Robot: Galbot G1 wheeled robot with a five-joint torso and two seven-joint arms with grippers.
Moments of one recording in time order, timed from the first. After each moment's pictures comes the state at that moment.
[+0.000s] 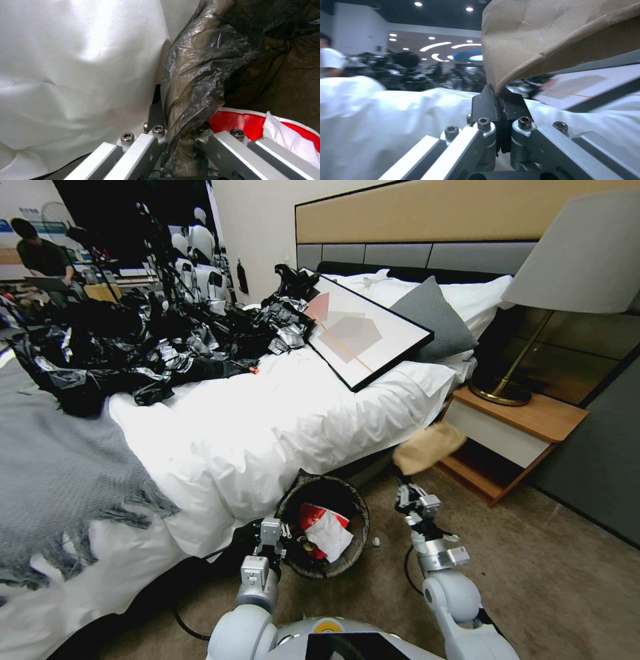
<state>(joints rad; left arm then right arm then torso) 1.75 -1.48 -0.22 -2.31 0.08 0.34 -0.20 -1.60 1.30 0.40 2.22 0.23 0.39 -0.33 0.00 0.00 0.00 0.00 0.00</state>
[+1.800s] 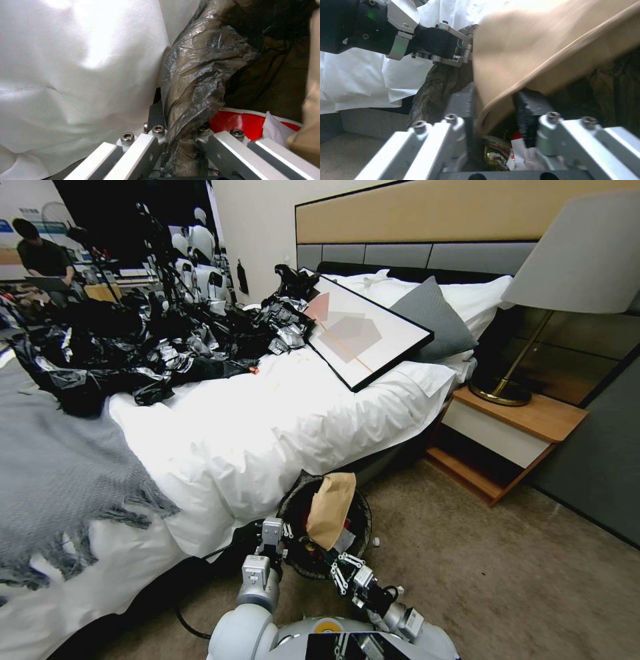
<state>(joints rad) 1.75 -1.48 -0.23 -2.32 0.07 0.35 -0.19 -1.72 1.24 0.26 1.96 0.13 0.49 -0.47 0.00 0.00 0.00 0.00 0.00</state>
